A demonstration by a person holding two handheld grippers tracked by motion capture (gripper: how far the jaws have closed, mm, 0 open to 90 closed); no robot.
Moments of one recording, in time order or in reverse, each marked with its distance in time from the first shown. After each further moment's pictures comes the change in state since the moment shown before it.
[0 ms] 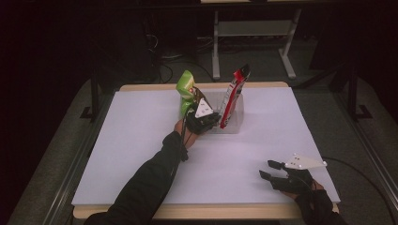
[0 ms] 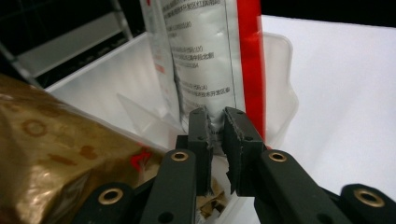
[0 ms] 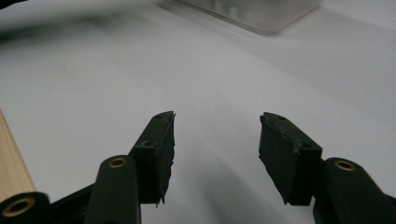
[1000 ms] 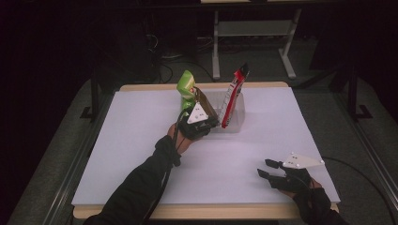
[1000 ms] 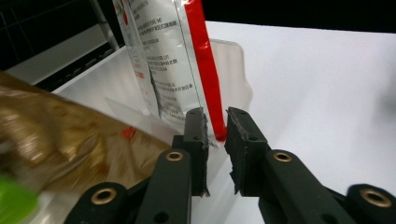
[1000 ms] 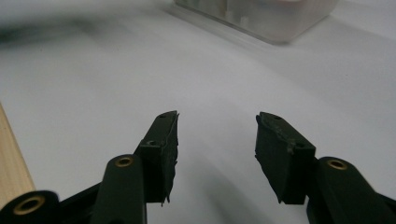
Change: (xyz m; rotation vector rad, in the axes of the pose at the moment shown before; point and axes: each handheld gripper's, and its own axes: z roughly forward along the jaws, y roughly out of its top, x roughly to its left) left arm -0.013 0.001 -0.044 -0.029 -0.041 0.057; right arm 0.004 0.008 0.001 -0.009 0.004 -0.031
